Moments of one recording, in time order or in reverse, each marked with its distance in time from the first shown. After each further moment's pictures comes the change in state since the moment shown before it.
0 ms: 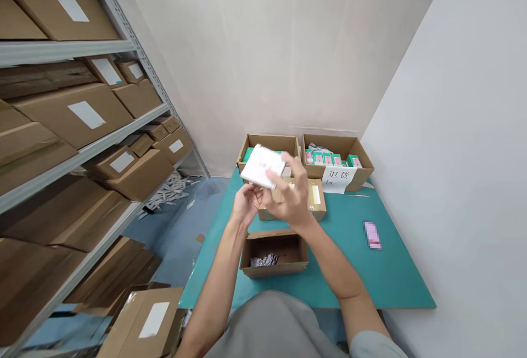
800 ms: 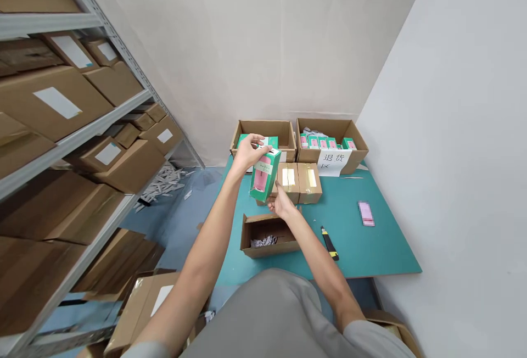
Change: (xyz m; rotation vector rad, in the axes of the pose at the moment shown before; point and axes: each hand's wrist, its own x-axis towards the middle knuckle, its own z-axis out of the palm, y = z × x) left_hand 0.071 0.043 0.045 0.981 0.001 0.454; right_hand -0.130 0.029 0.054 0.983 -0.302 2.037
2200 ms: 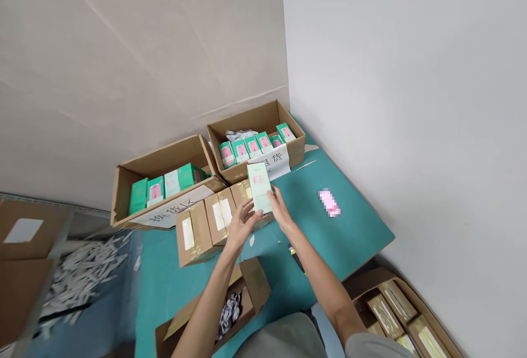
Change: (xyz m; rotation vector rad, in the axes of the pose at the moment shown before) left_hand -0.047 -0.085 0.267 -0.405 -0.440 -0.520; right_hand 0.058 -0.104 -0.245 0.106 0.423 -0.663
